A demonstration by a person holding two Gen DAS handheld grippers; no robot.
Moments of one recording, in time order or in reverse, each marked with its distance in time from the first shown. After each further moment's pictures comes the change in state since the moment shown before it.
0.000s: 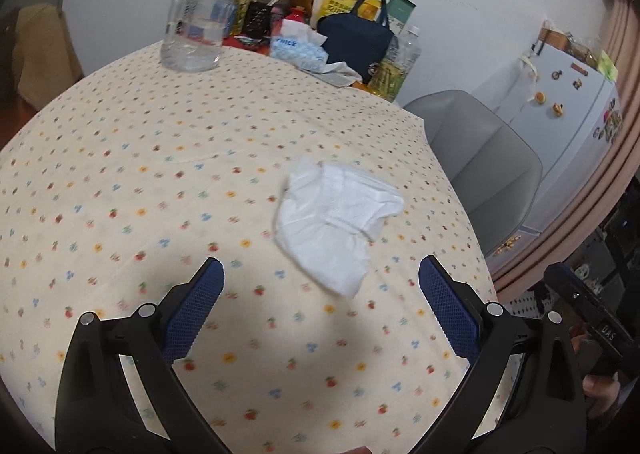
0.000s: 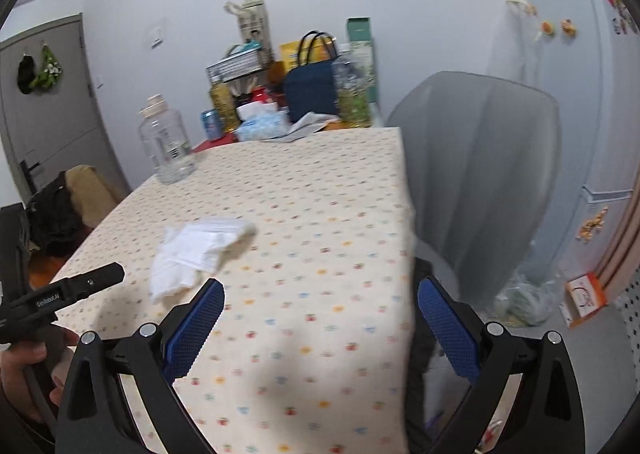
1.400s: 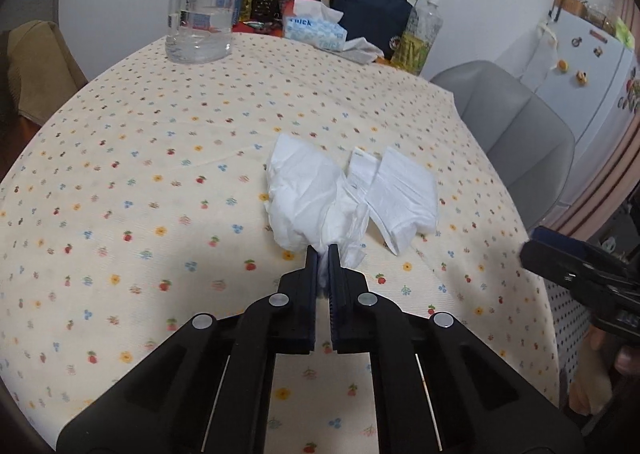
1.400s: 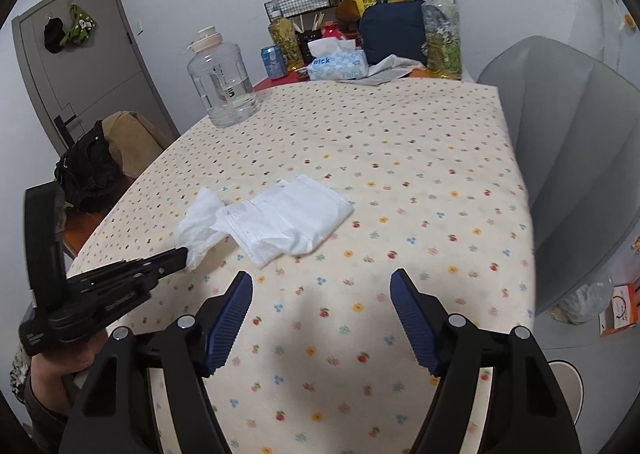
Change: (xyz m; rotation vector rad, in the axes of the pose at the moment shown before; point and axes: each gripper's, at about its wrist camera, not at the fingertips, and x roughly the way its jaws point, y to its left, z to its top) left arm 0.025 0.014 0.014 0.084 0.067 0.099; right arm 0.084 0.077 0.021 -0.094 0.249 0.187
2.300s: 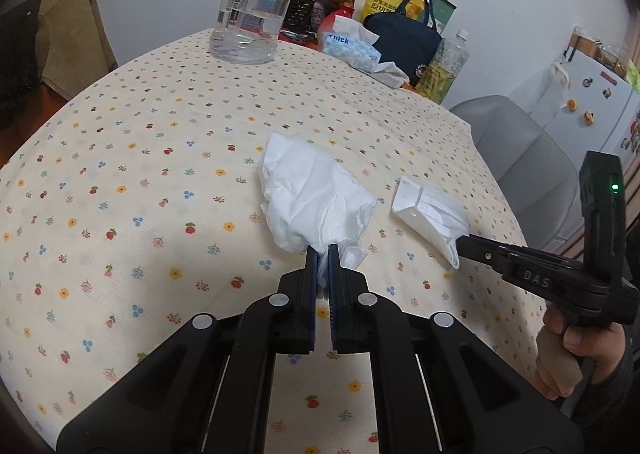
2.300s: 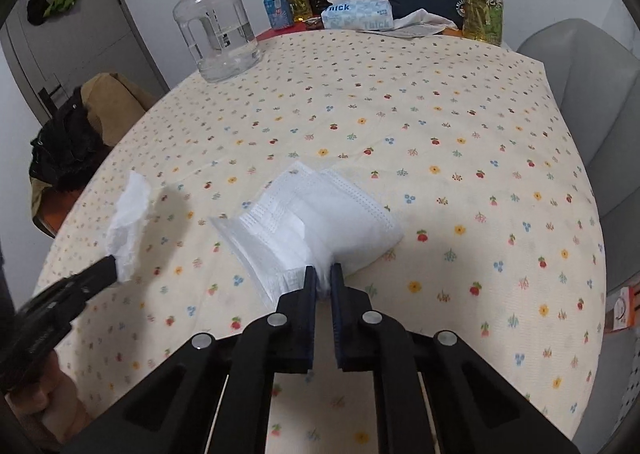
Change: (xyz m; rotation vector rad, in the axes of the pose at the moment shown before) left arm -0.010 0.046 -0.009 -0.104 -0.055 -0.011; right arm 0.076 0.033 0.018 -0.013 0.124 -0.014
